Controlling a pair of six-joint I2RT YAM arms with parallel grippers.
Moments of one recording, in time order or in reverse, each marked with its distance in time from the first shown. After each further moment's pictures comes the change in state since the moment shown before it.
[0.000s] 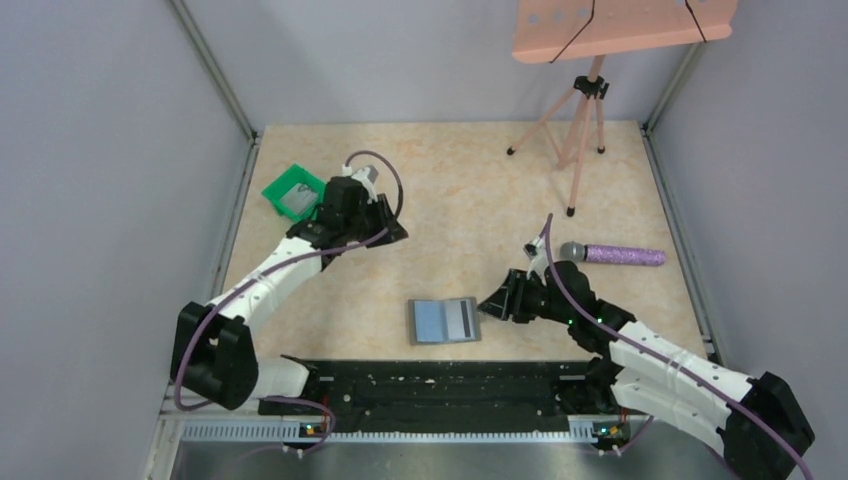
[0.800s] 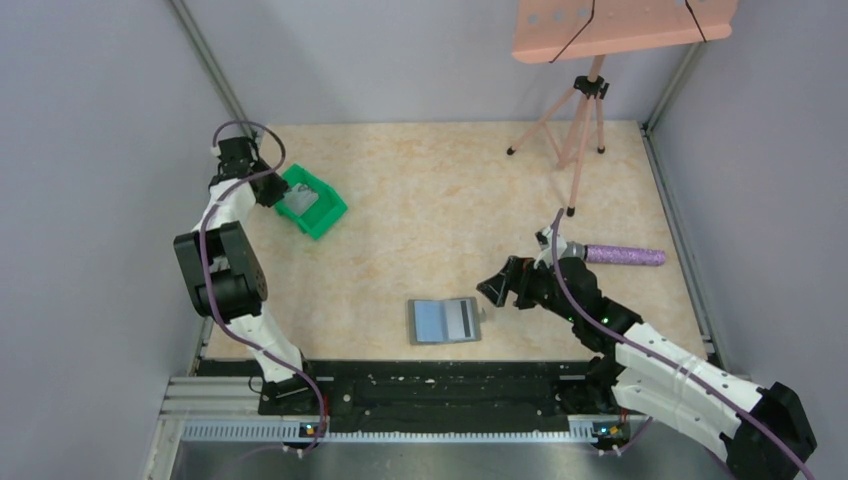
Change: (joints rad) left arm 0.644 0.459 0.371 -0.021 -0.098 -0.006; right arm 0.000 -0.051 0.031 0.012 0.201 -0.146
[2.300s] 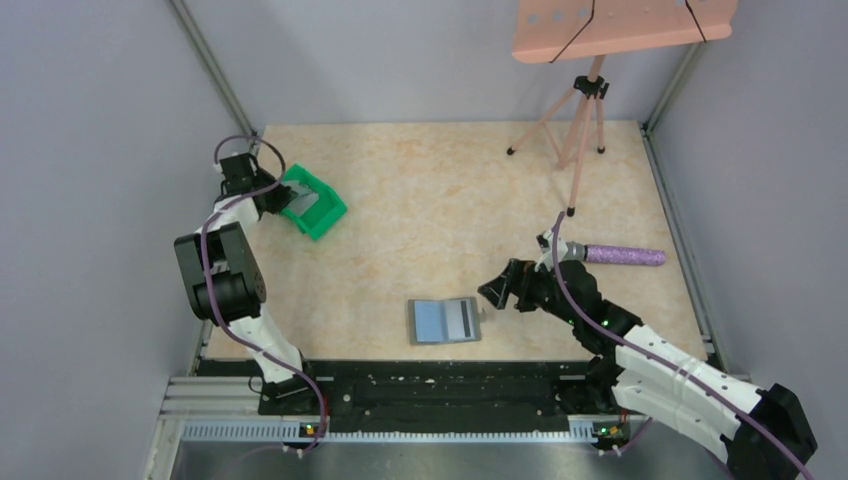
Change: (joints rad) left arm 0.020 -0.024 -0.169 0.242 0.135 -0.140; right arm 0.000 -0.012 -0.022 -0.004 0.003 0.016
